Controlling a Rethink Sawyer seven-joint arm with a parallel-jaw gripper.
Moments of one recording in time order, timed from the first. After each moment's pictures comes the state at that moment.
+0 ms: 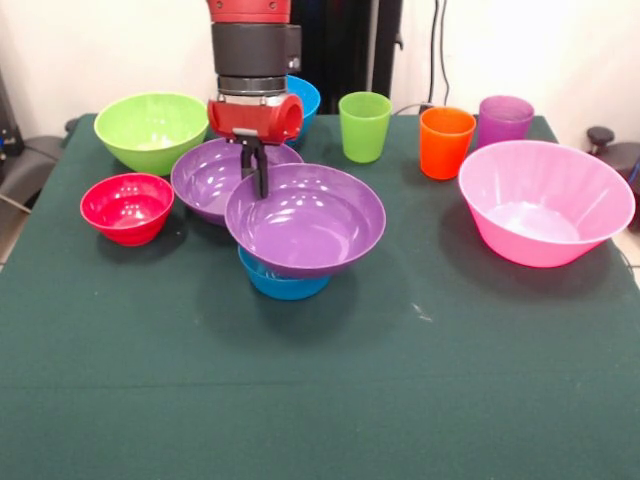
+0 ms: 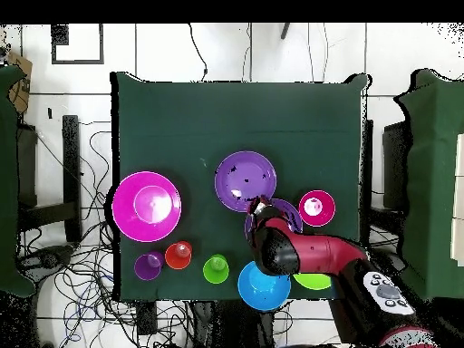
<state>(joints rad) -0.64 -0.61 0.19 1.96 -0.52 -0.11 2.28</state>
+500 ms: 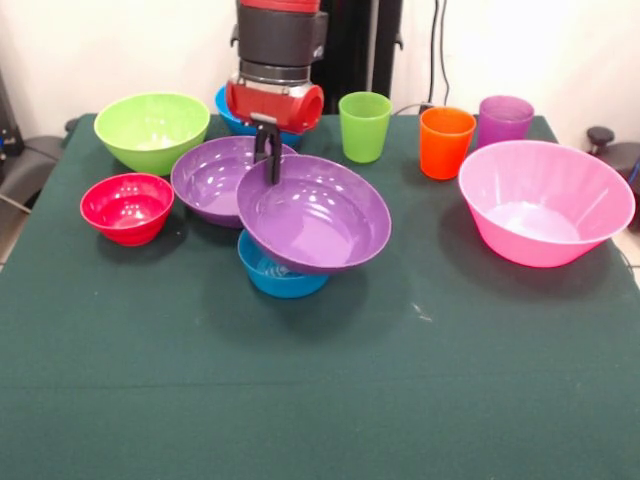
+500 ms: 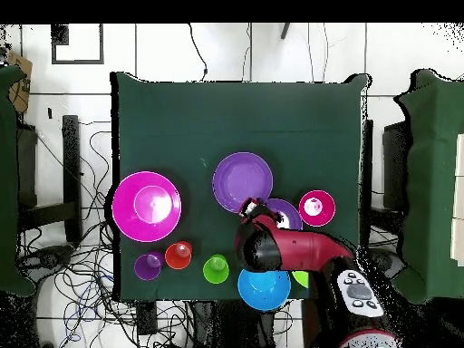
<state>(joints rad) -0.44 -0.66 0.04 1.94 -0.40 -0.01 2.28</state>
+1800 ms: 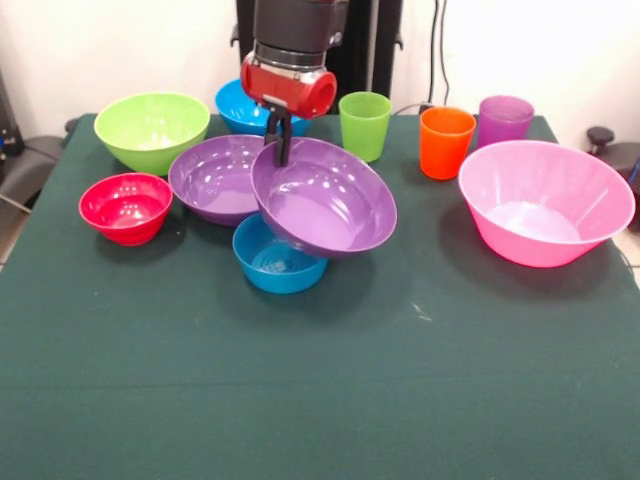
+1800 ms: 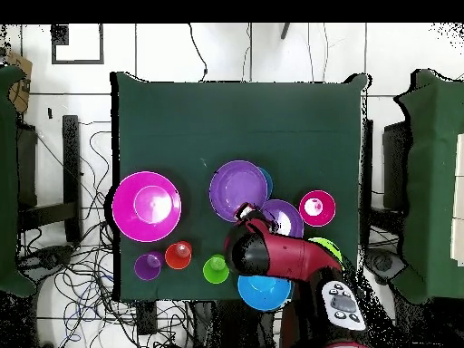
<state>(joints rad) -0.35 -0.69 -0.05 2.00 -0.23 0.02 2.28</state>
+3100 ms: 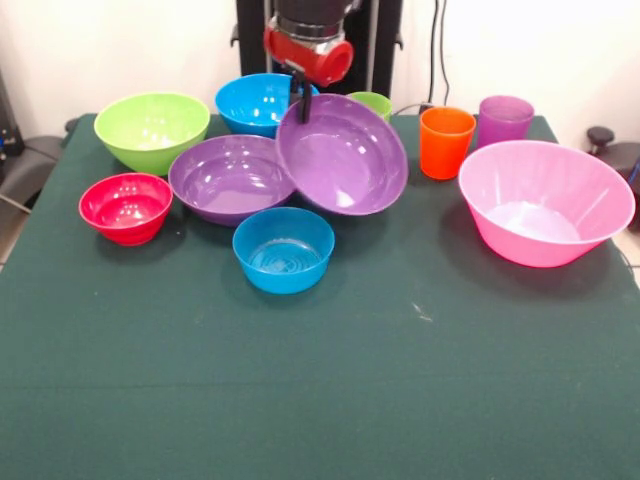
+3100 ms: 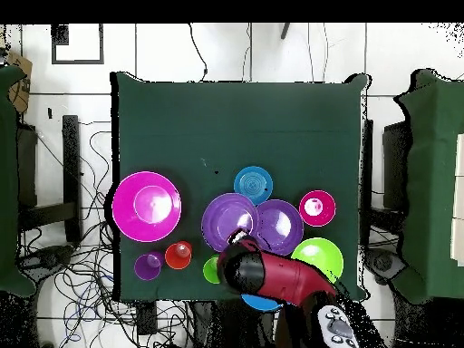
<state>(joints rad) -0.34 -0.72 -0.09 2.11 -0.14 0.15 2.28</state>
